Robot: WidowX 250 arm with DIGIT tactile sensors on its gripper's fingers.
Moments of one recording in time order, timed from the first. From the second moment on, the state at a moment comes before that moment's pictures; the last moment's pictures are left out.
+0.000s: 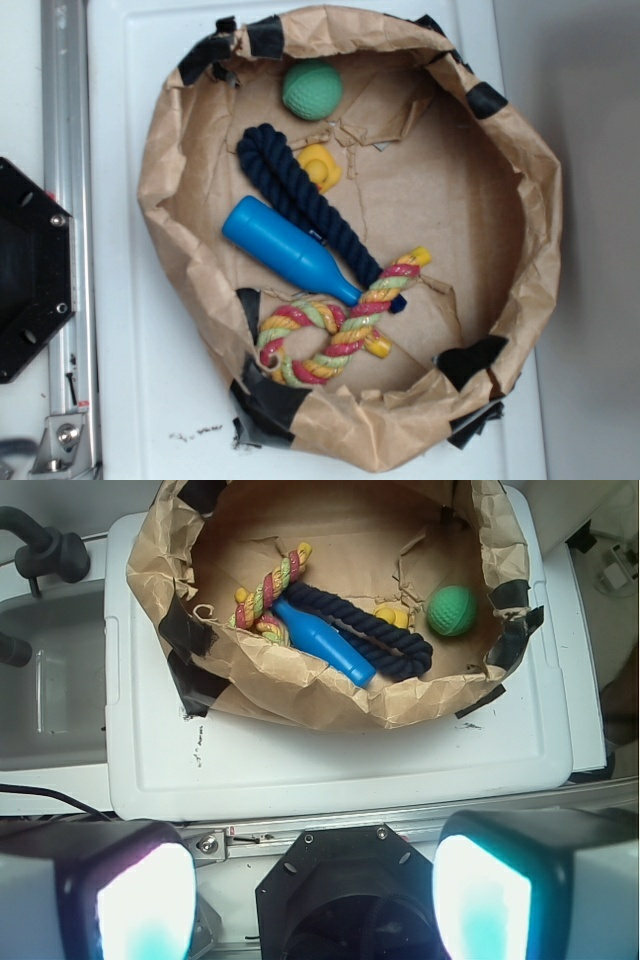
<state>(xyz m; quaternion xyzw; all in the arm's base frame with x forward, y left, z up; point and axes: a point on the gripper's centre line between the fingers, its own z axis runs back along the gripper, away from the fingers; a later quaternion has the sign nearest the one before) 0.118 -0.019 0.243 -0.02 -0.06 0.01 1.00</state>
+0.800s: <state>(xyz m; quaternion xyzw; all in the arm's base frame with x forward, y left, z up) 0.198 0.015 0.205 -0.01 -0.11 0.10 0.99</state>
